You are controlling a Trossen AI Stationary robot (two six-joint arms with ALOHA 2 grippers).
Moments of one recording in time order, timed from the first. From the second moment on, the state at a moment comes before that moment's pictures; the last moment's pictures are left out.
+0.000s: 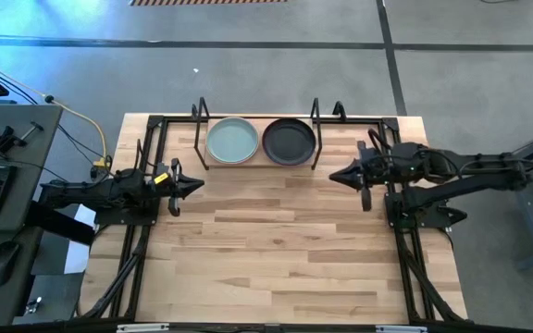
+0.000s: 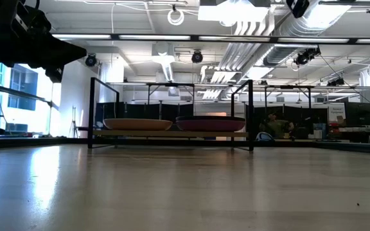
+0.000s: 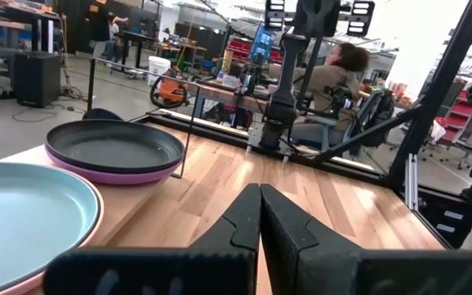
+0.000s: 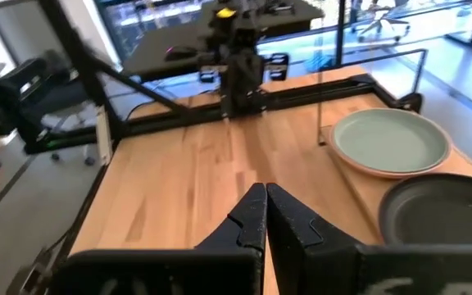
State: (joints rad) left arm -0.01 0.01 0.01 0.03 -0.17 -0.22; right arm 0.07 0.77 0.87 -0.37 0.08 0.19
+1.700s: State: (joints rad) left arm -0.01 0.01 0.01 0.03 -0.17 -0.22; right arm 0.13 0.05 0.07 0.15 0.13 0.23
